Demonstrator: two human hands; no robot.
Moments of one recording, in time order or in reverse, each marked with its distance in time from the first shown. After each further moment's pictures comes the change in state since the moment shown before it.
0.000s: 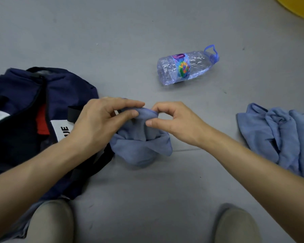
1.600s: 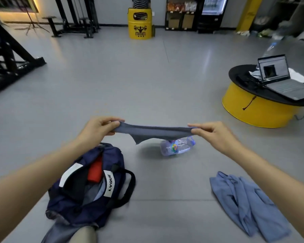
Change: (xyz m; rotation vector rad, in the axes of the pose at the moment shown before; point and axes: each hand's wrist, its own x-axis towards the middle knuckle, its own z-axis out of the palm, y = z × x) left_hand -0.041 0.165 -0.219 -0.239 0.201 -0.109; right_hand -0.135 -0.246 -0.145 -0.348 0.372 -0.129
